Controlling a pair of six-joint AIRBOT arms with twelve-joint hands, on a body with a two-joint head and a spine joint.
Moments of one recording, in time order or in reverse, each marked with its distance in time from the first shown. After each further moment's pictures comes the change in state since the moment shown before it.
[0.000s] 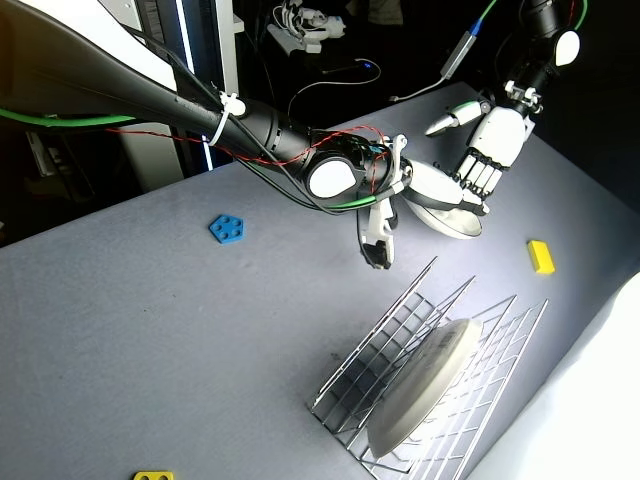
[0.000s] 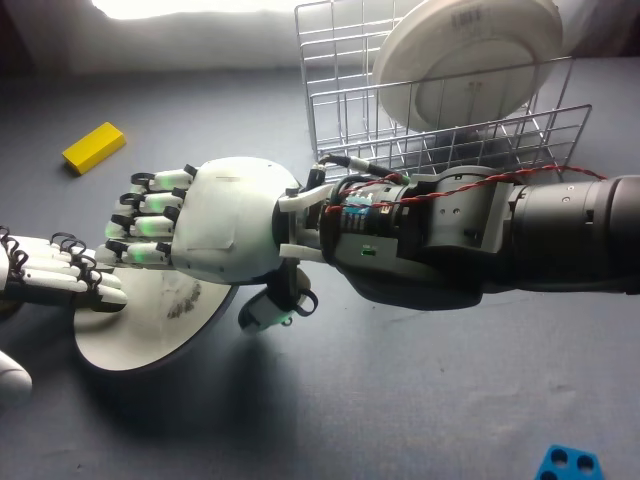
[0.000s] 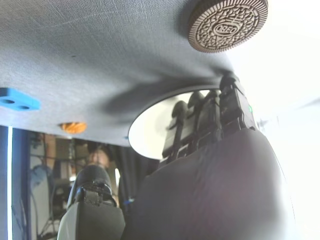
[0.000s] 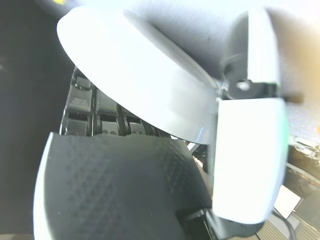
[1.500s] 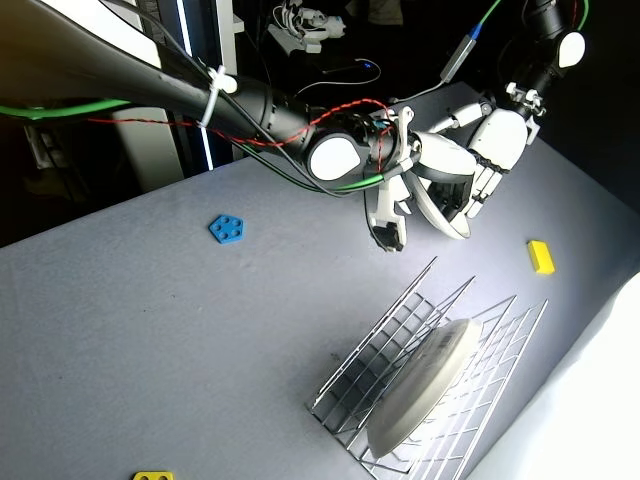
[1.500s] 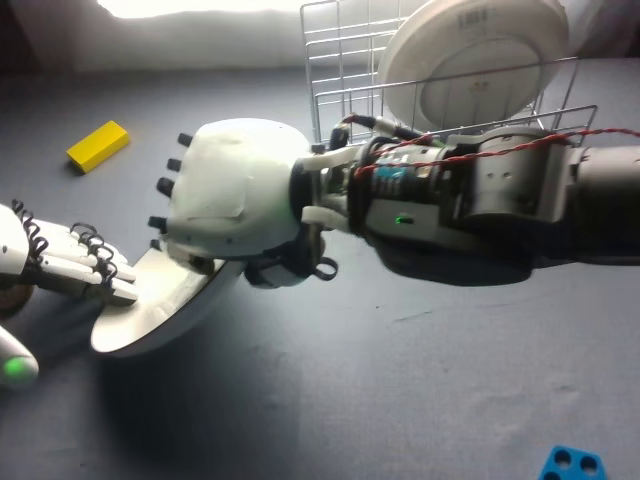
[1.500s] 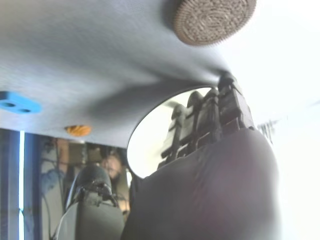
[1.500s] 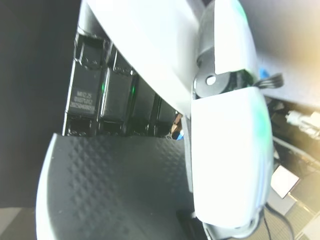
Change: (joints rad) left arm -0.205 -0.019 0.035 0.163 0.026 -0.027; right arm 0.064 0.141 -0.163 0.000 -0.003 0.028
